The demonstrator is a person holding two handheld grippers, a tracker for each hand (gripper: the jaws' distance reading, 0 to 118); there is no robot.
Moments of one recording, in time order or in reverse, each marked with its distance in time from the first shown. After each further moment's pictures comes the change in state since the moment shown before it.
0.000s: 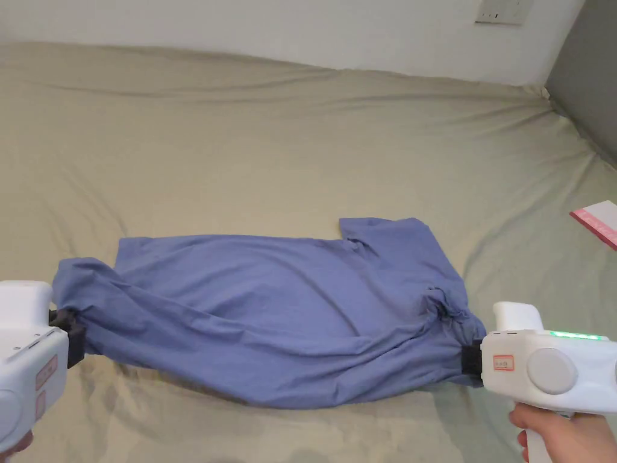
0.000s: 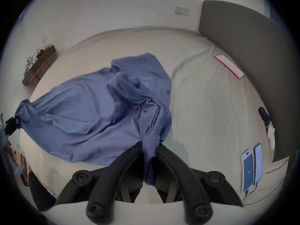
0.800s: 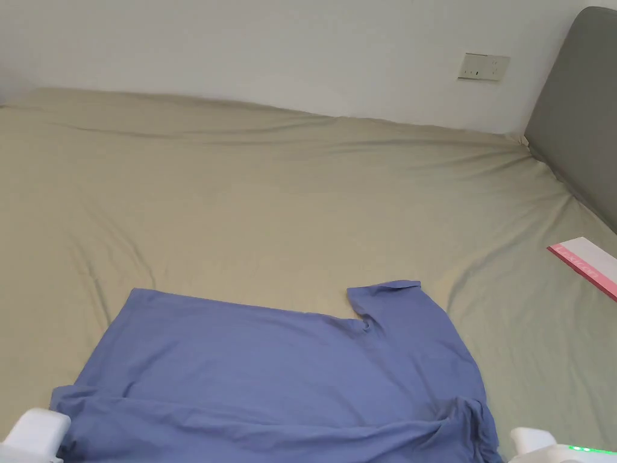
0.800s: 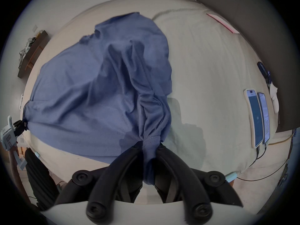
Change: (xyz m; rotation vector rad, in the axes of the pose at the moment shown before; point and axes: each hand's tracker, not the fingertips) left arm -0.026 -0.129 -0.009 -0.347 -0.010 -0.241; right arm 0.038 -0.124 0.004 -0.305 -0.004 -0.034
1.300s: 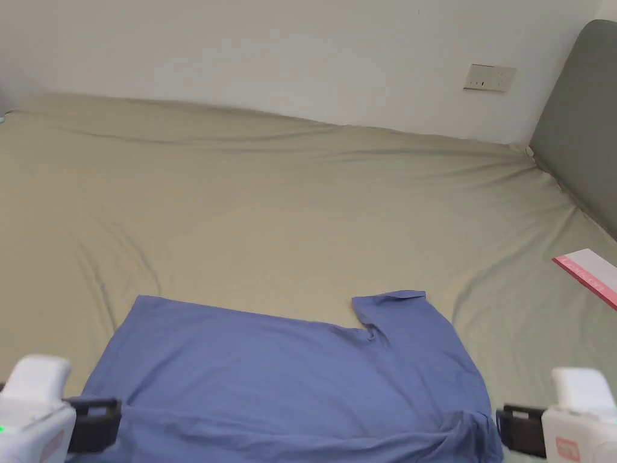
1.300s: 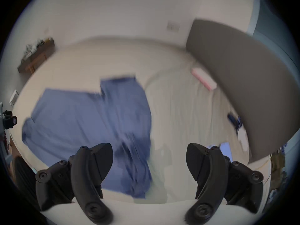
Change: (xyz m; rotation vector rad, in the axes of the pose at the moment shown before) left arm -0.018 0.059 0.065 0.298 -0.057 0.187; right arm -0.021 0.040 0.118 0.466 -0.165 0.096
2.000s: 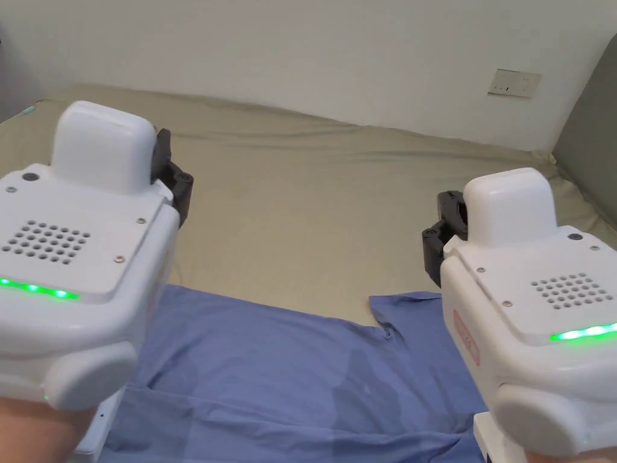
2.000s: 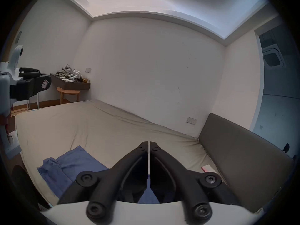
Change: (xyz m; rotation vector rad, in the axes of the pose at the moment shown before) left arm 0.086 0.129 0.157 0.747 0.095 -0.071; right arm -0.164 0.089 0.162 0.730 0.065 0.264
